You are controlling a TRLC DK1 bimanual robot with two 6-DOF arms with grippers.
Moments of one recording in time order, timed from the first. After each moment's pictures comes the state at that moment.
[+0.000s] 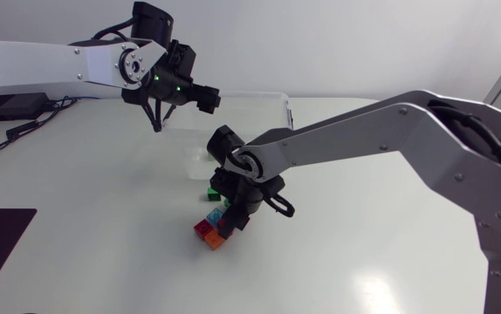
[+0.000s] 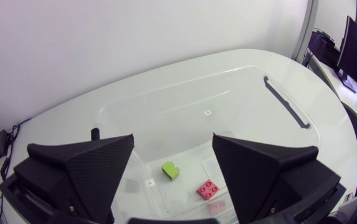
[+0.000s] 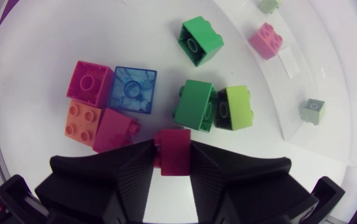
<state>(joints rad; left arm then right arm) -0.32 1.95 1.56 -0.28 0.06 0.10 0.77 2.15 1.42 -0.57 0.02 -0.25</state>
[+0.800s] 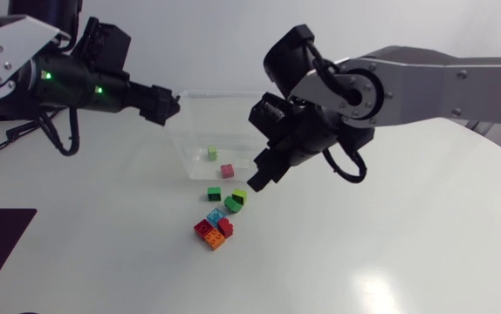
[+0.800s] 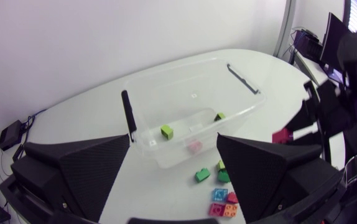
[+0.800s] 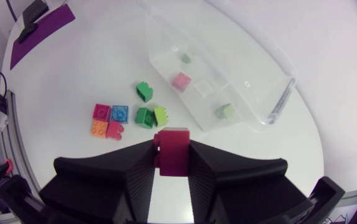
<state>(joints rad) -0.29 1.40 1.19 -0.44 0.11 0.14 0.68 1.65 1.29 -0.62 0.04 -0.23</state>
